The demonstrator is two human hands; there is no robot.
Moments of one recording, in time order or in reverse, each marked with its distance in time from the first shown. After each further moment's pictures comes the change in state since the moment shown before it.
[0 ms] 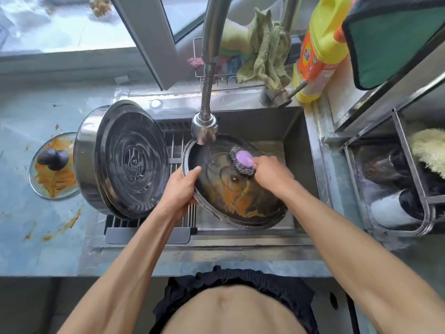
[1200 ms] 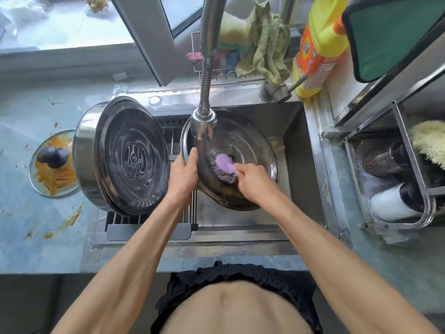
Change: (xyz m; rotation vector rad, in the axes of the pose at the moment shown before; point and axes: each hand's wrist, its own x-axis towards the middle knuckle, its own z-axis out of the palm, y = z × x) left_hand 0.021 0.001 0.013 0.059 0.166 0.198; right_hand -0.042 -0.034 0.022 0.259 -0.008 -0.143
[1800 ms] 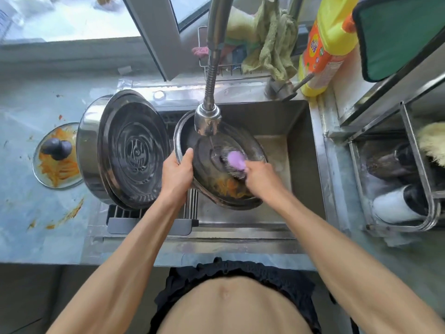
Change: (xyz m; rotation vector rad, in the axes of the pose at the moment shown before) left_hand -0.007 0.002 -0.018 -0.024 0.075 -0.012; right_hand 0.009 0.018 0.002 -0.072 0.031 0.096
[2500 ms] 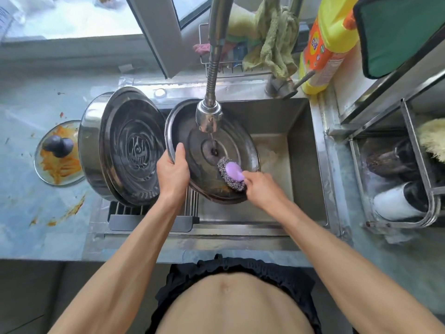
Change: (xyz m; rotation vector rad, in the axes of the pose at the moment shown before) left_hand -0.009 0.000 -0.005 0.055 0.180 0.110; right_hand -0.020 0.009 0.014 0.002 -0.088 -0.061
